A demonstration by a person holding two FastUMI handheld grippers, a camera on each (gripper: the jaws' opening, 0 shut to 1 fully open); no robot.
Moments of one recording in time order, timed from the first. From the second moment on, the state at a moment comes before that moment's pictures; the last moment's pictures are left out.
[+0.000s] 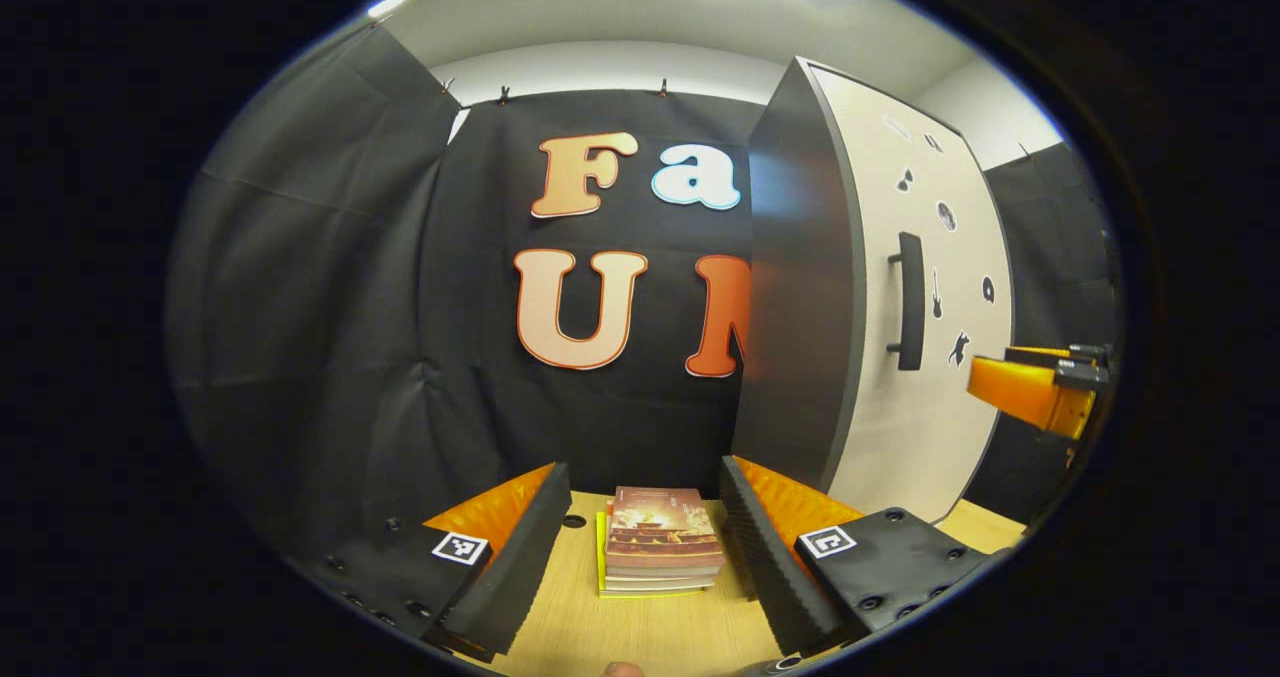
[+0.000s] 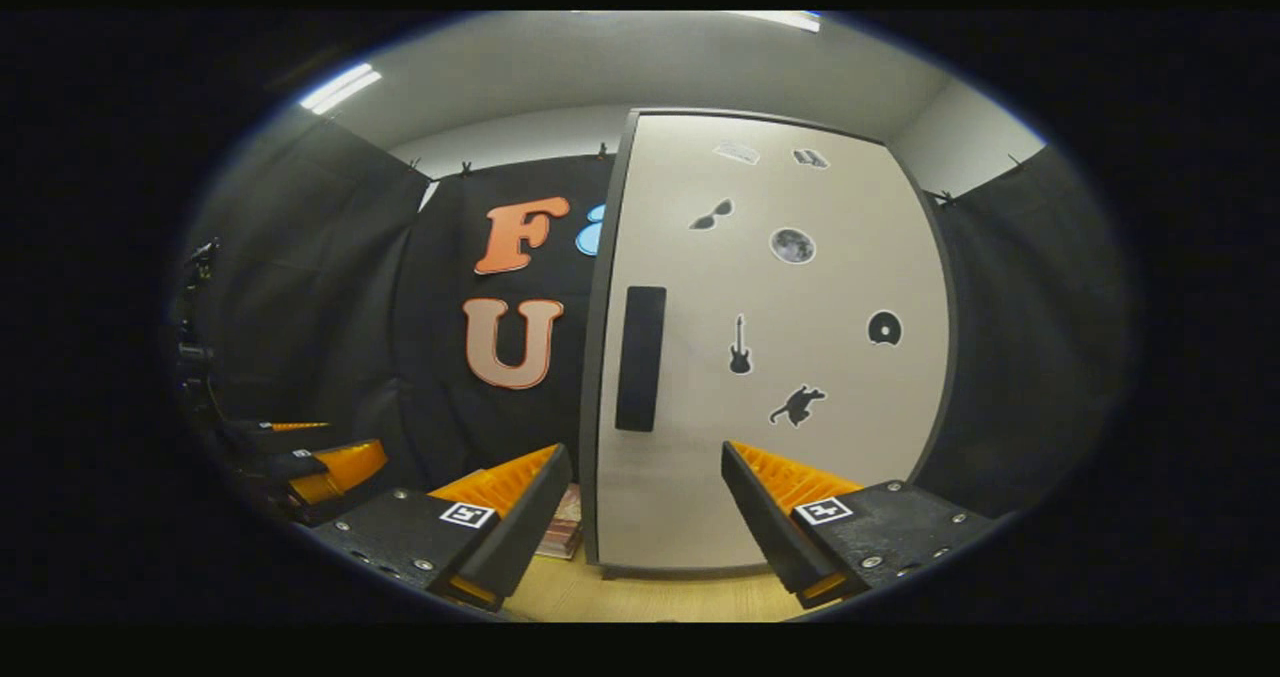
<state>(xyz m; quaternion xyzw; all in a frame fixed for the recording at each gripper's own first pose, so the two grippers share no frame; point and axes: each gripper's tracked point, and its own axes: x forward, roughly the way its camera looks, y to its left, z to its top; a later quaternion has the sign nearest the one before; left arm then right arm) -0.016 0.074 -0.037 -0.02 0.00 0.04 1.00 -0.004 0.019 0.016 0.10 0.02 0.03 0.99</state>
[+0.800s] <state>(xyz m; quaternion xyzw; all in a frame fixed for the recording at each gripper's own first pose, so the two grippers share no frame) -0.132 0.017 -0.012 0.00 -0.03 0.11 0.99 -0.130 -0.049 -0.023 0.08 0.01 0.07 0.99</state>
